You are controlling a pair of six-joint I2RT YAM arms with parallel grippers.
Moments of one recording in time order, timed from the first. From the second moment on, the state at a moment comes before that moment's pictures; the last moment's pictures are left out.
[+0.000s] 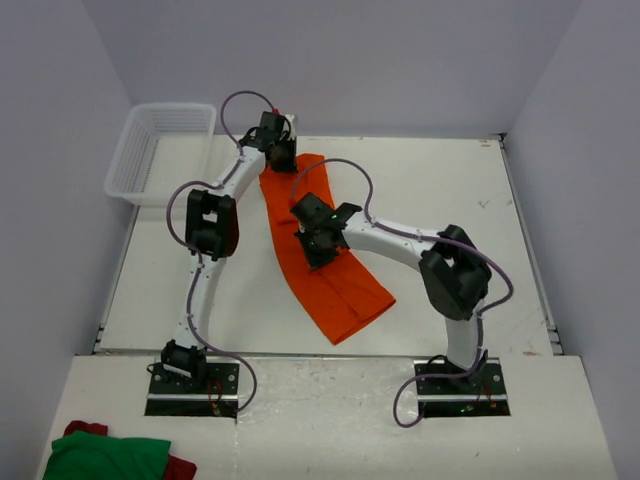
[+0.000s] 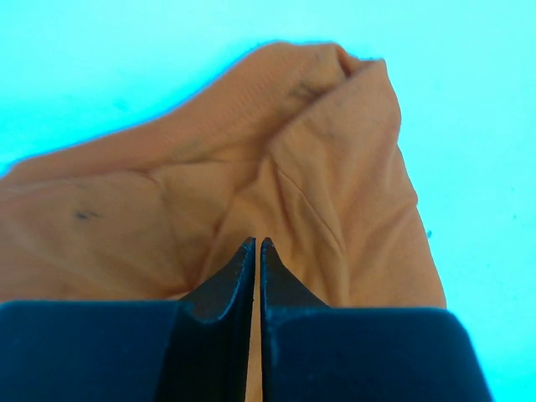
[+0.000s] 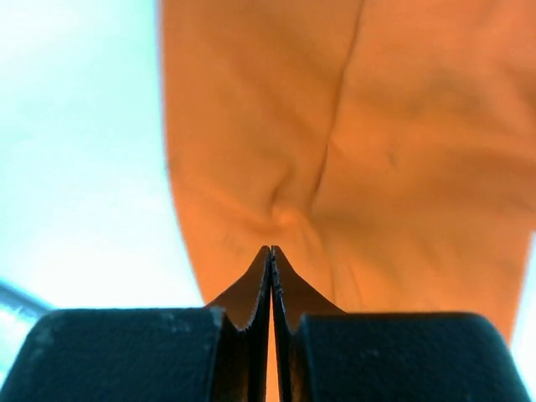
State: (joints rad) left arm -0.29 2.59 2.35 -0.62 0.19 -0.24; right arm 0.86 2.02 1.53 -0.69 -0.04 0.41
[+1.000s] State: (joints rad) left arm -0.44 2.37 2.05 -0.63 -0.07 -0.28; right arm 0.75 1.67 1.00 -0.62 0.20 0.51
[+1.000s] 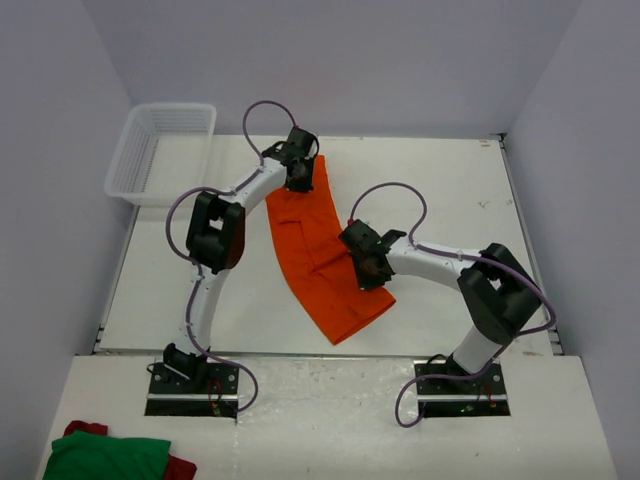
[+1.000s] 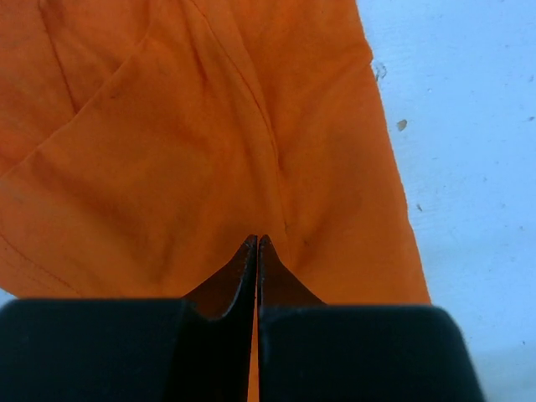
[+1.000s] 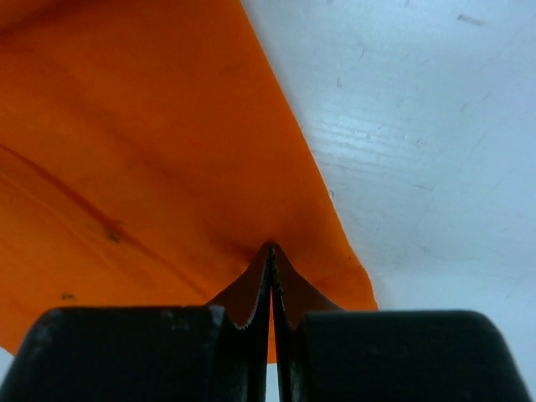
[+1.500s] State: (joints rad) left arm -0.43 2.54 2.23 -0.63 -0.09 -0.25; right arm 0.87 1.67 0.96 -0.58 0.07 0.64
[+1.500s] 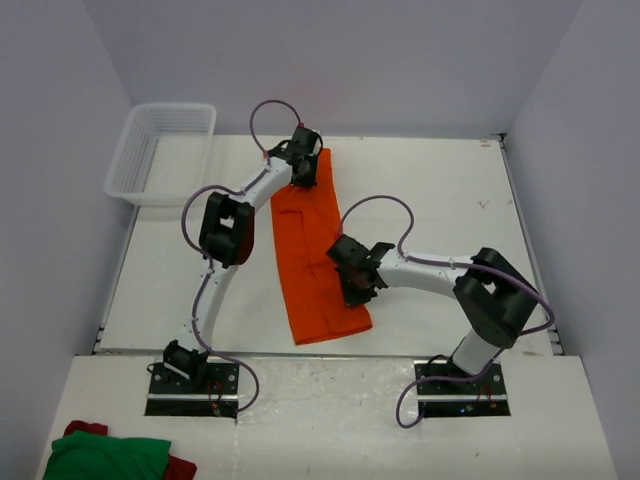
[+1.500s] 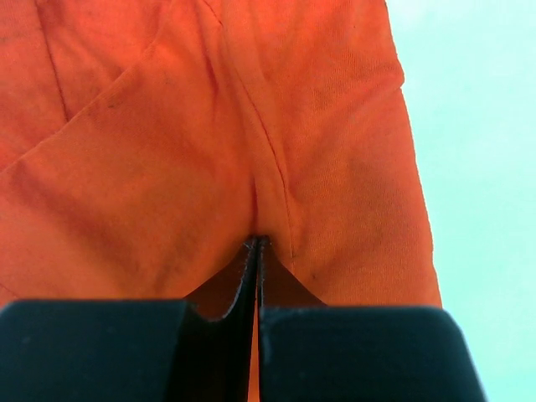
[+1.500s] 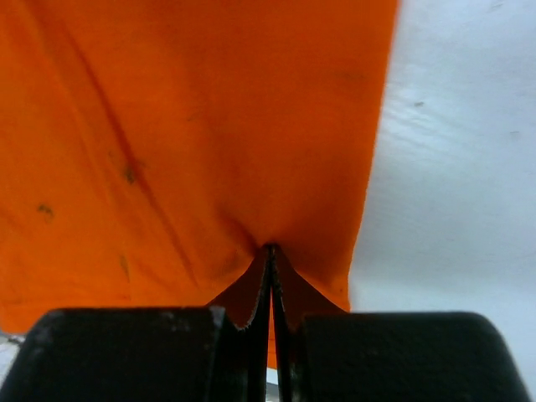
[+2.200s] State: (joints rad) left arm -0.37 2.58 2.30 -0.59 0.01 -0.21; right arm 1.00 1.72 1.05 -0.59 0.12 0.71
